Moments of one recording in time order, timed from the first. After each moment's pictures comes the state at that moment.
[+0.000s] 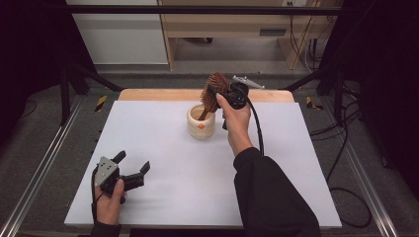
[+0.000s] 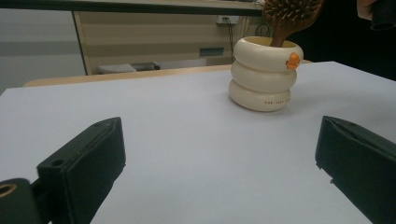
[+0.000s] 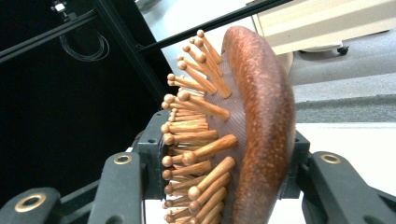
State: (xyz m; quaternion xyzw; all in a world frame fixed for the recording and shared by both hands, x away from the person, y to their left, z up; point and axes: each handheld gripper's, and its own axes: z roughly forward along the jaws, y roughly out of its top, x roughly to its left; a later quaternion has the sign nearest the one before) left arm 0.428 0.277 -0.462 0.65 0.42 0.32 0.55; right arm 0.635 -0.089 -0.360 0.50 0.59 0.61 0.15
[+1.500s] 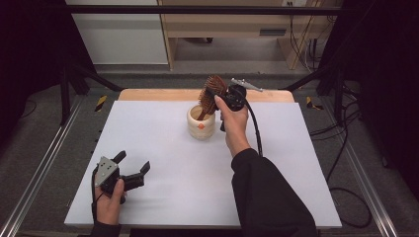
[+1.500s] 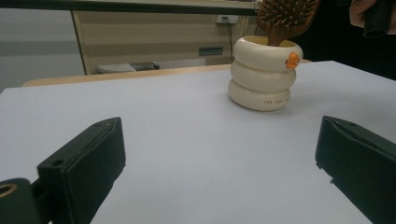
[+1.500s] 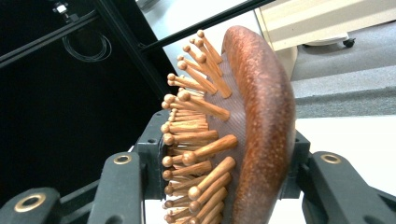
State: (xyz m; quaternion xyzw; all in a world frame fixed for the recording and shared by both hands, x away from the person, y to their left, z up) left arm 0.428 0.277 -0.463 0.65 0.42 0.32 0.55; right arm 0.637 -0.085 -0.371 0.51 0.58 0.62 0.14
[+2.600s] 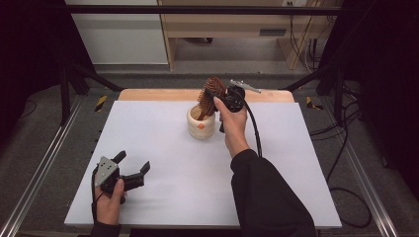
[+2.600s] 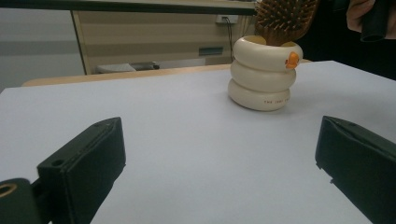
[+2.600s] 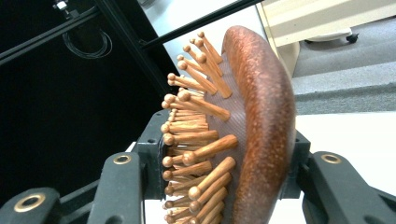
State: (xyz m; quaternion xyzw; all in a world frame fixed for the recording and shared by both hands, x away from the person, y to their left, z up) left arm 0.428 0.277 -0.463 0.65 0.42 0.32 0.55; right arm 0.638 -0.082 -0.377 0.51 0.59 0.61 0.13
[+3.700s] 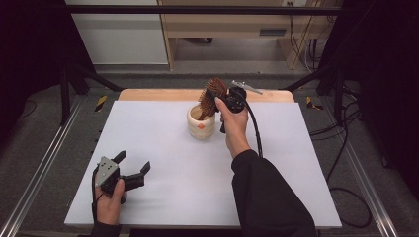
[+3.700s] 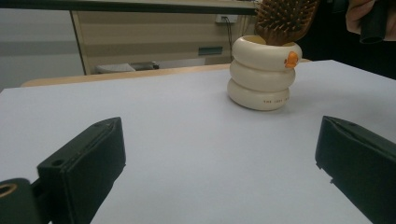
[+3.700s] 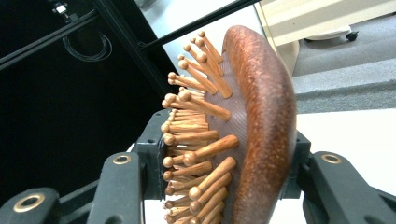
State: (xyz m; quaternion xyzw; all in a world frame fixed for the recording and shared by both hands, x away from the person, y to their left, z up) left arm 0.428 0.276 -0.463 0.65 0.42 0.32 0.55; right arm 0.638 -0.086 -0.381 0.51 0.58 0.62 0.13
